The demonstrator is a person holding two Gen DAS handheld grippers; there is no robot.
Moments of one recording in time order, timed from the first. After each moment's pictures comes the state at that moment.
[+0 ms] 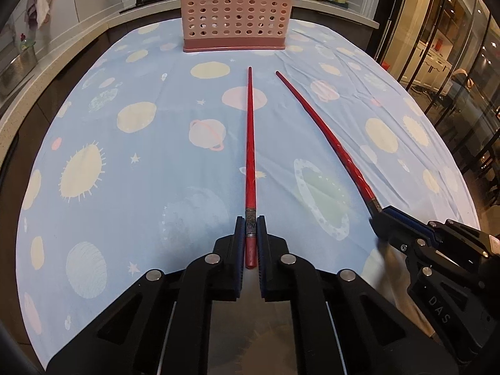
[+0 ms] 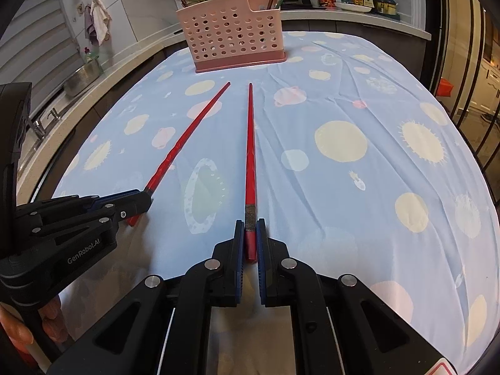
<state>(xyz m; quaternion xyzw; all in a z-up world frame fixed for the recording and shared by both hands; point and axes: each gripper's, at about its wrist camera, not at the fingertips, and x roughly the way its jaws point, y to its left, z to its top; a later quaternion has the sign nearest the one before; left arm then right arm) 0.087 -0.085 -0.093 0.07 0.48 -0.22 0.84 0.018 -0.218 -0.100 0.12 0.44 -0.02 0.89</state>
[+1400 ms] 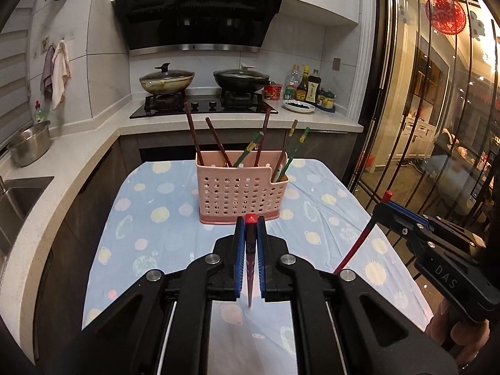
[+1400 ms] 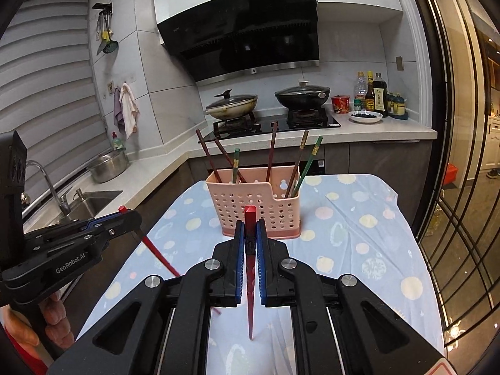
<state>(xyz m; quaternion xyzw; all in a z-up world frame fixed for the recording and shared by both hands) 0.142 -0.076 0.099 0.03 0.28 -0.24 0.93 0.080 -0.250 0.087 0.10 0.24 0.00 0.97</state>
